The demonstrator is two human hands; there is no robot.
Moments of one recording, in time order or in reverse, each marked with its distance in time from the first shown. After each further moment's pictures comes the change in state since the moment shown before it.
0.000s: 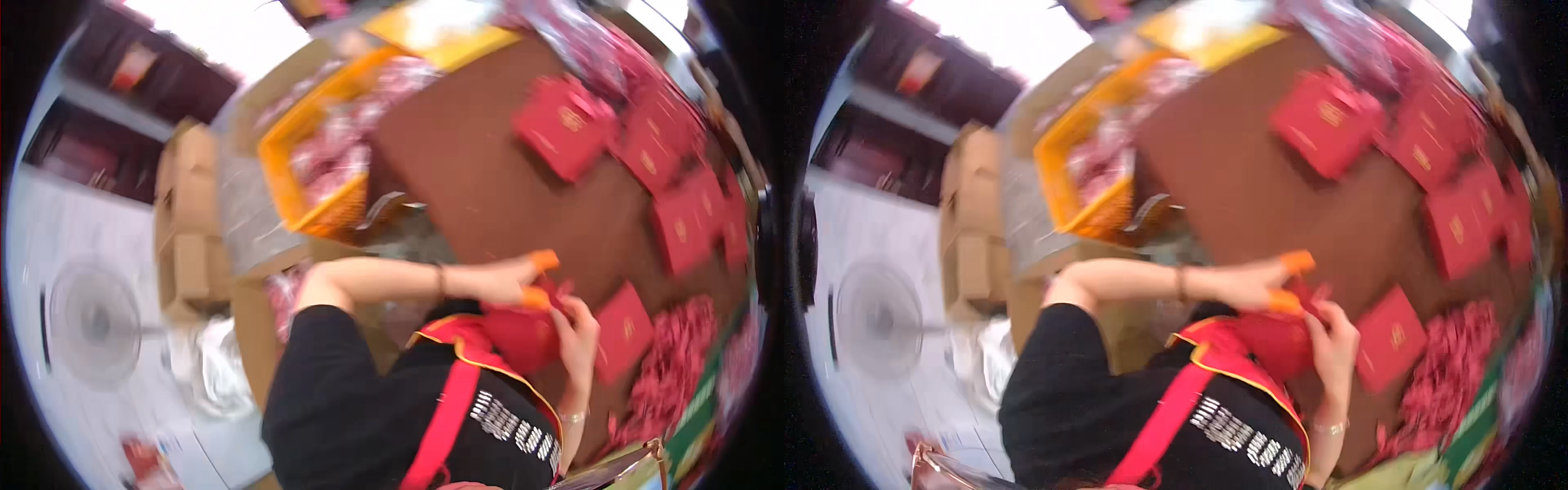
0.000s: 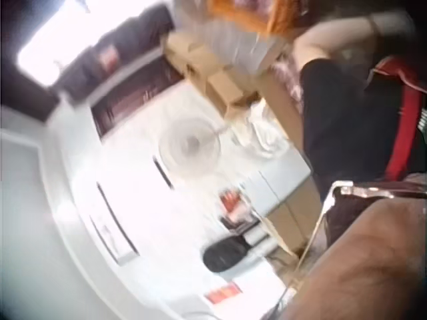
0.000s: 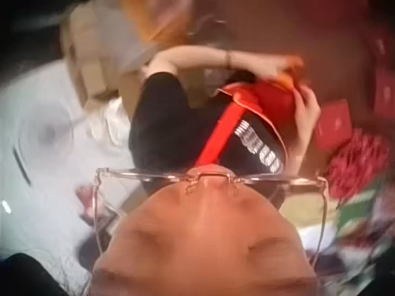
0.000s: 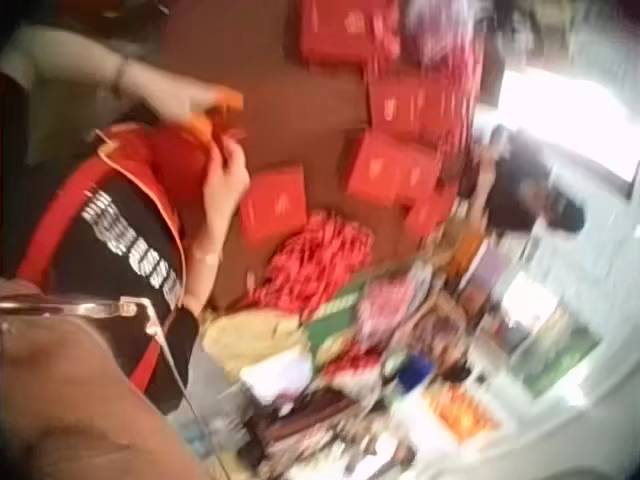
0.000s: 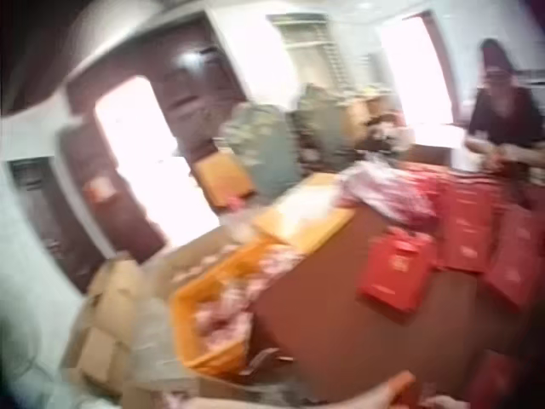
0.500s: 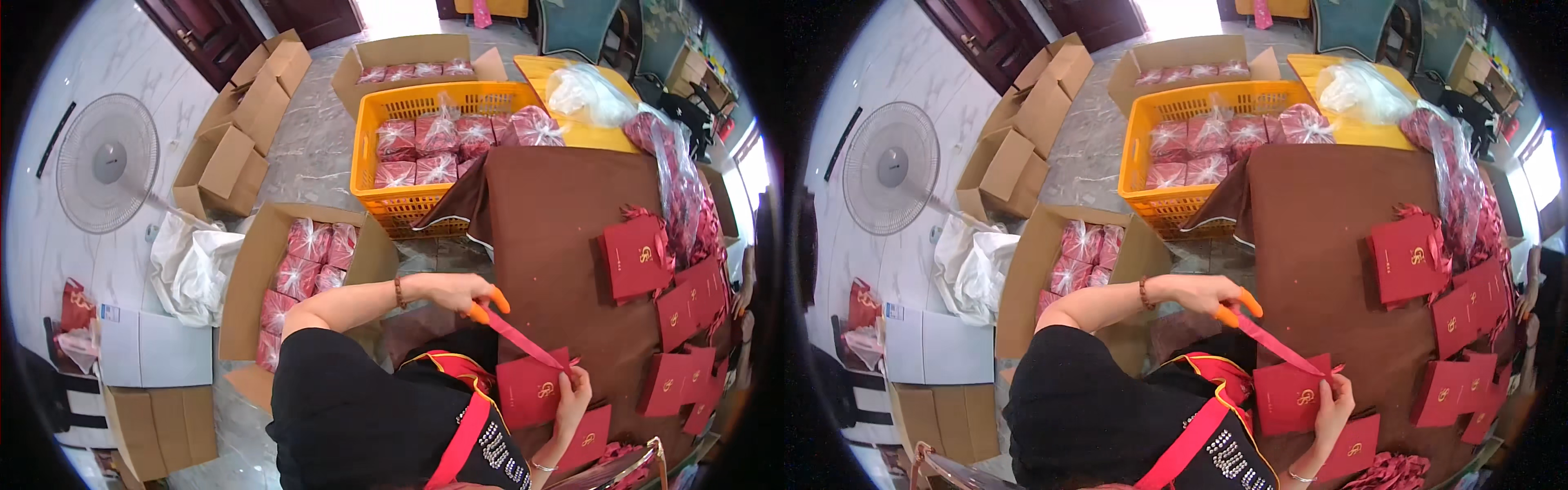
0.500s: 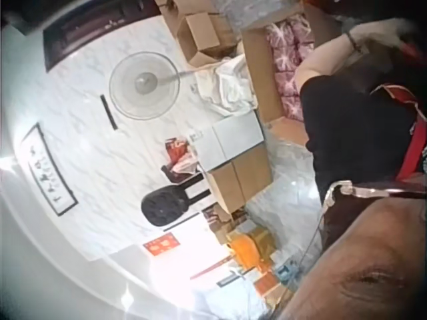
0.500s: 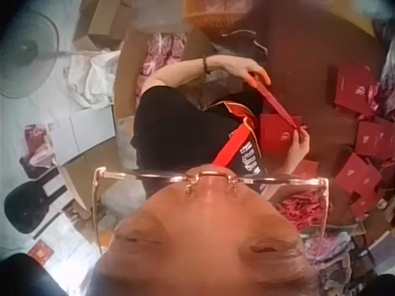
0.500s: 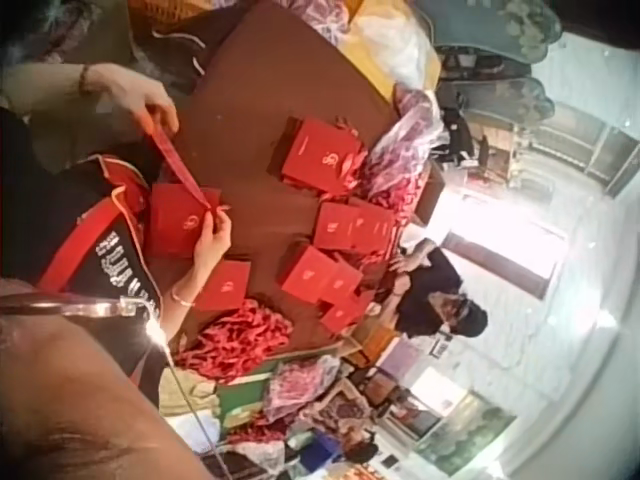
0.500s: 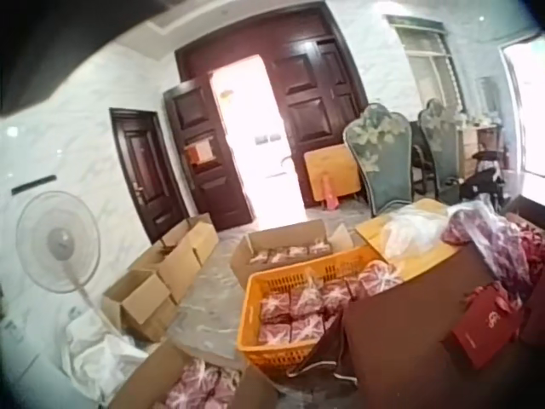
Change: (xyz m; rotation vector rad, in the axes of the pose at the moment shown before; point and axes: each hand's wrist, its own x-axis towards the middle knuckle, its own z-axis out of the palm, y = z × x) left_hand -0.151 -0.025 -0.056 -0.063 0.283 -0.184; right_hand 0.055 0.024 0.000 0.047 -0.218 0.006
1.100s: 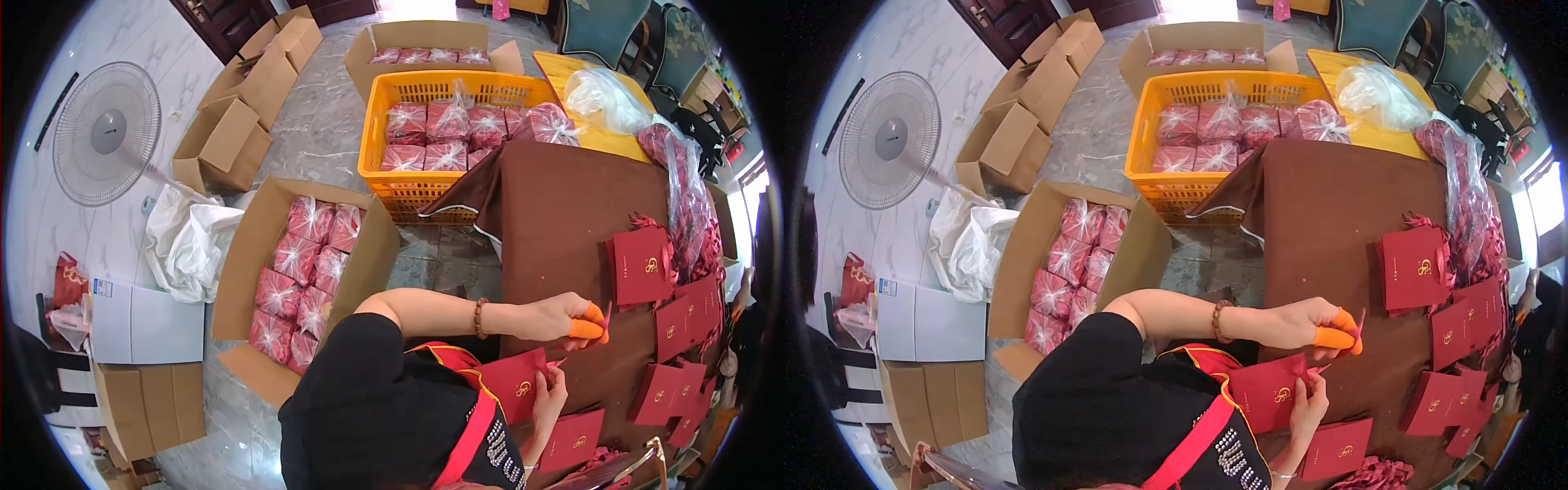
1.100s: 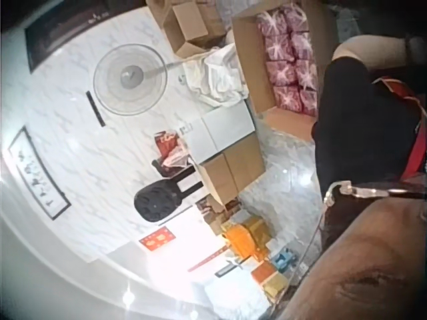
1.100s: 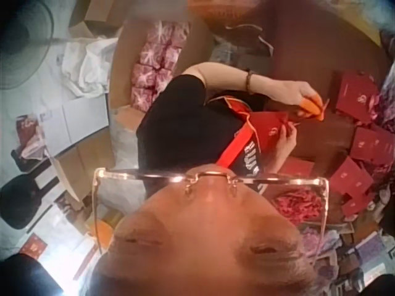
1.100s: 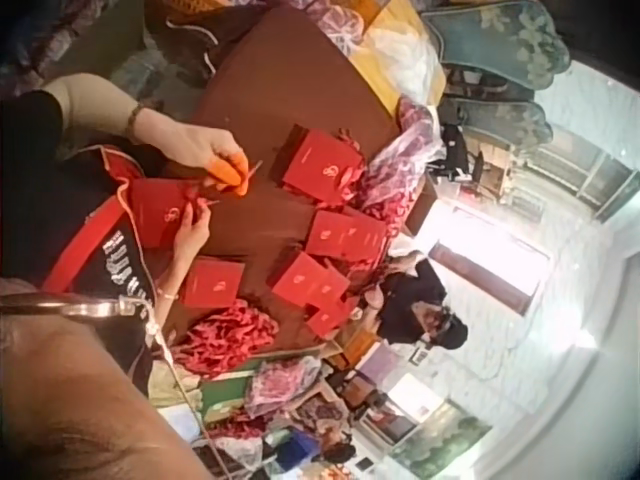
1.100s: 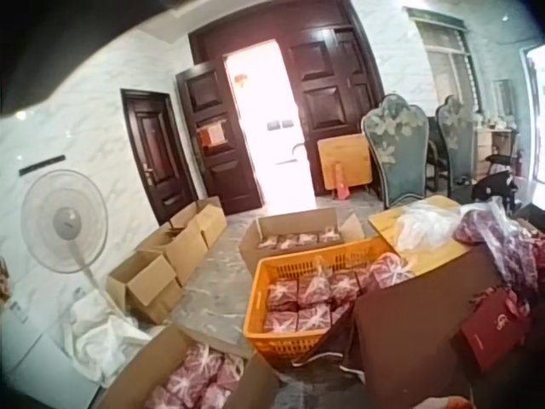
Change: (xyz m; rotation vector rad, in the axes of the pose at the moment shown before) left_hand 0.074 0.094 0.051 -0.728 0.080 0.207; right_hand -0.017 -0.001 0.034 -0.212 -0.090 0.046
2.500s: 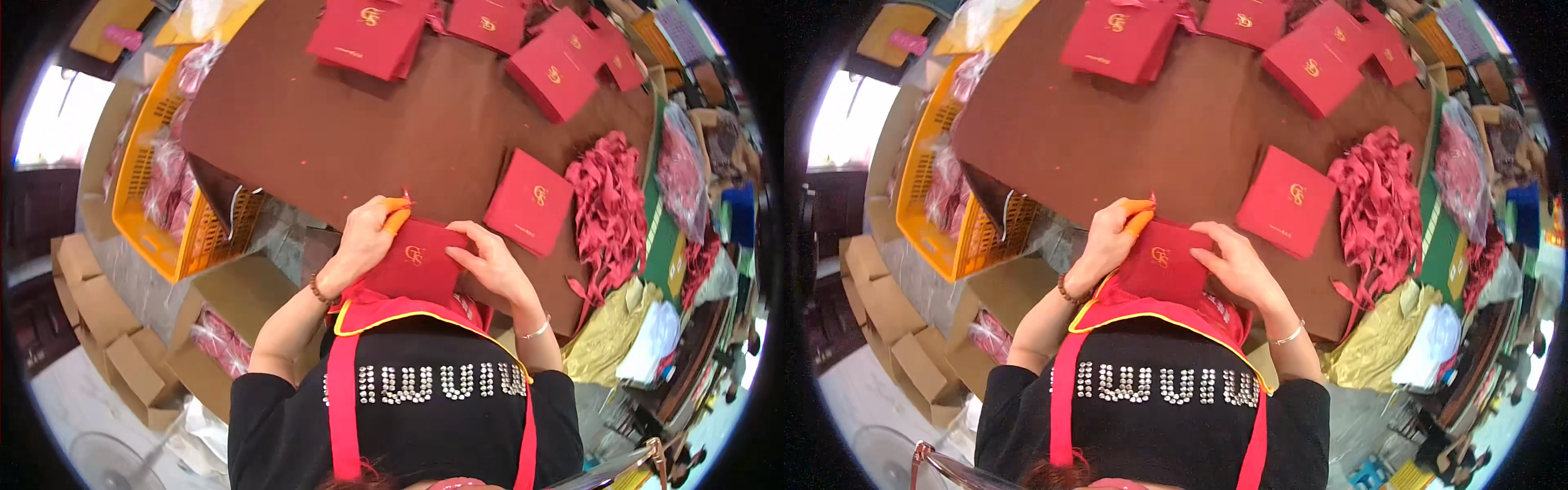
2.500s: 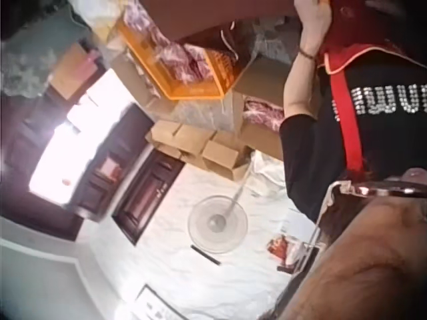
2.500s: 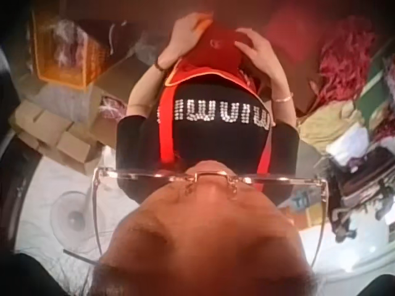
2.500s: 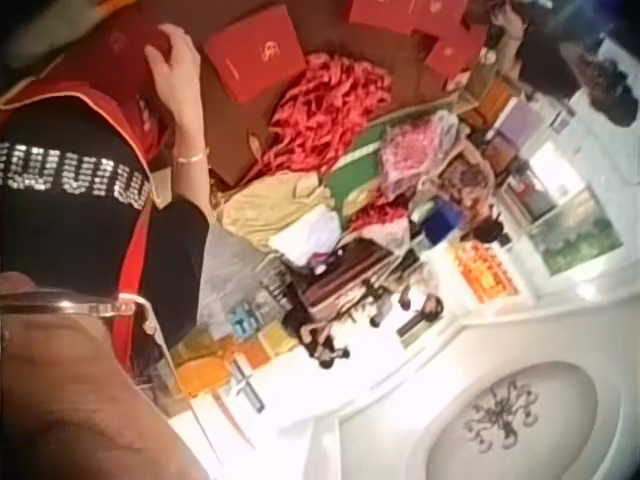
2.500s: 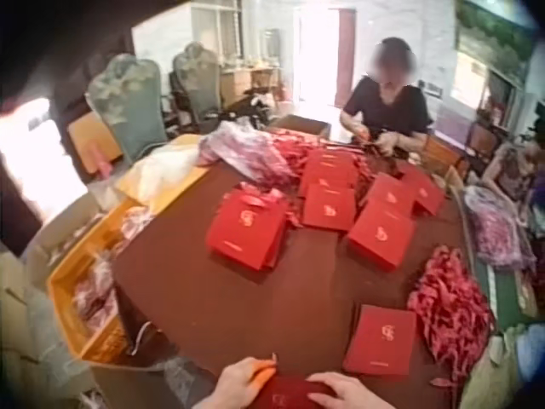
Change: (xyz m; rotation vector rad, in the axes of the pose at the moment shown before) left_hand 0.005 -0.121 -0.005 0.980 0.057 0.070; right_hand -0.068 -0.009 -0.024 0.043 0.108 0.083
